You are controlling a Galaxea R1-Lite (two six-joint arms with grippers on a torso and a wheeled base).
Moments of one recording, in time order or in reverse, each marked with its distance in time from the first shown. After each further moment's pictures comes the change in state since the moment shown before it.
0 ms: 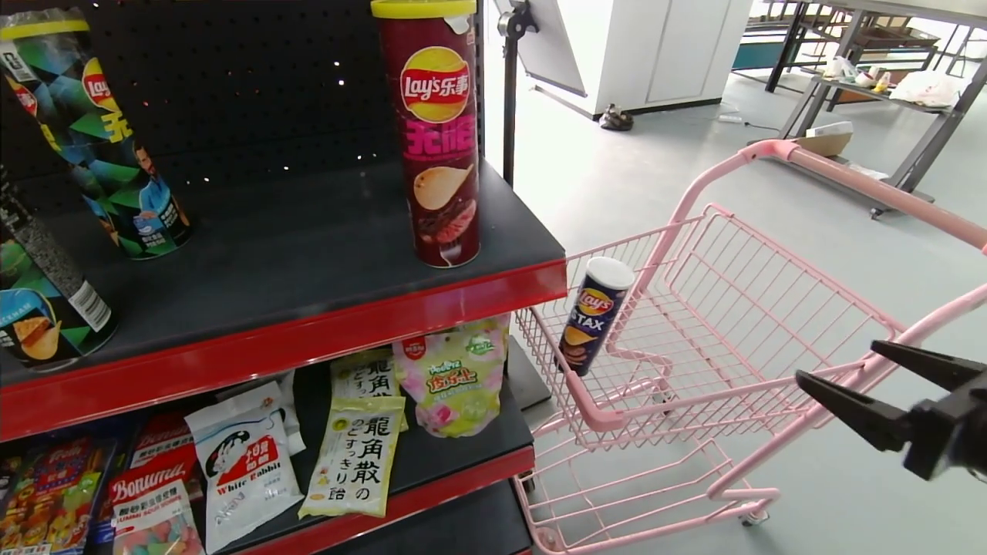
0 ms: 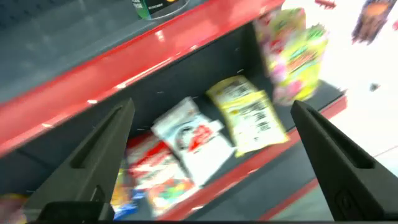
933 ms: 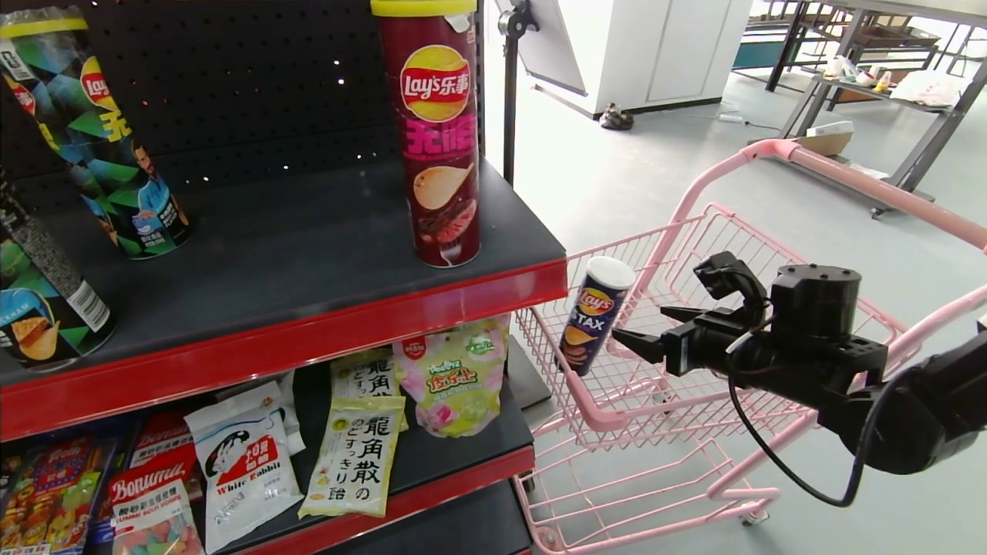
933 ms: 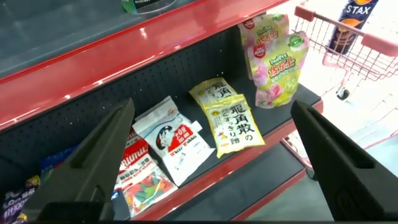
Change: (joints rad) left arm -0.005 0.007 0.003 0.002 -0.041 -0.077; right arm 0.117 0.831 -0.344 -0.394 0.107 0.019
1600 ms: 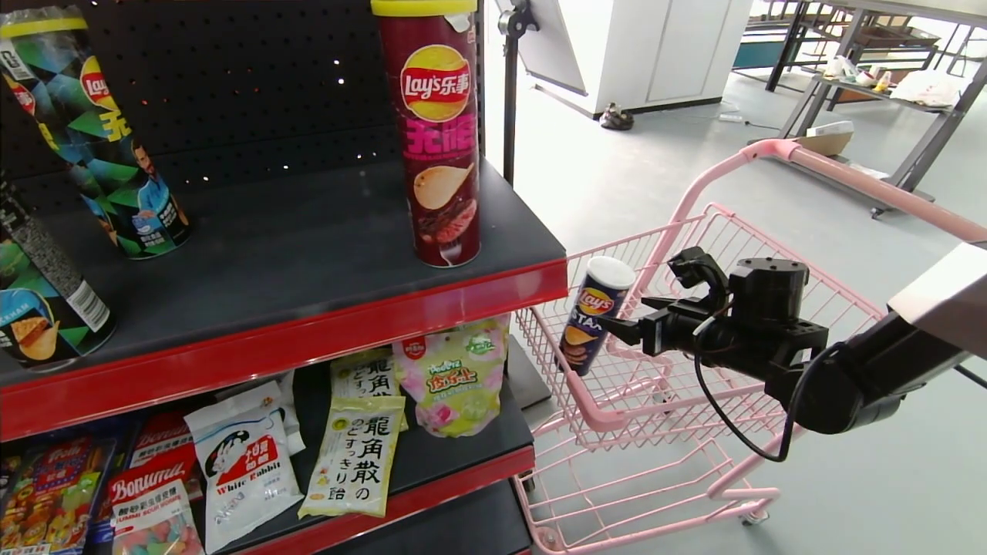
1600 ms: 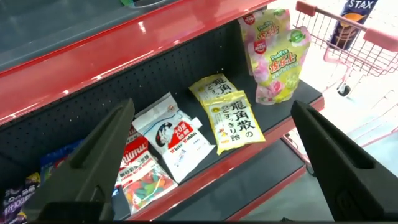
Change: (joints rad) left arm 0.001 0.003 0.011 0.003 0.001 0.000; right arm -0.030 0.167 -0.182 -0.003 0.039 0.005
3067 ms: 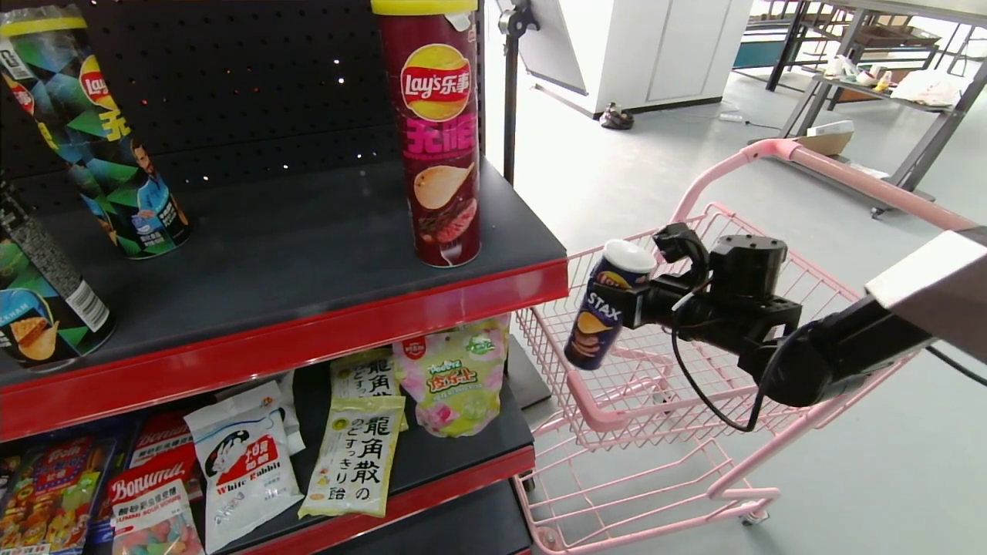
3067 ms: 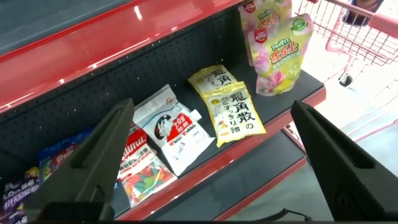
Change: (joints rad) left arm 0.001 0.015 0.025 0.000 0.000 0.000; right arm 0.036 0.010 -0.134 0.031 -0.008 0.044
